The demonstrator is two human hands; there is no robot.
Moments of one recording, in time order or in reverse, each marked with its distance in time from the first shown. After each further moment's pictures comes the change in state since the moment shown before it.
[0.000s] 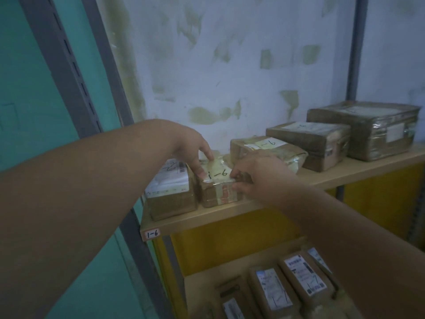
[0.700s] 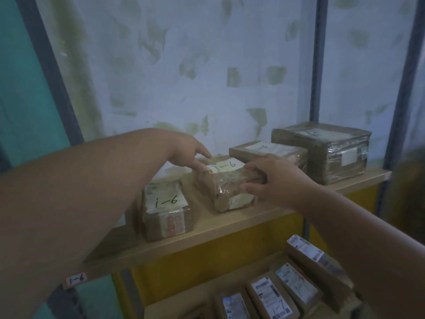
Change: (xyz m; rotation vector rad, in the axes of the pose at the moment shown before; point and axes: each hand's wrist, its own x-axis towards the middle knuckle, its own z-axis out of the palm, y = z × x) left_hand 0.074 0.055 -0.043 -0.070 0.133 0.074; right_hand -0.011 0.112 -0.053 0.079 -0.099 0.302
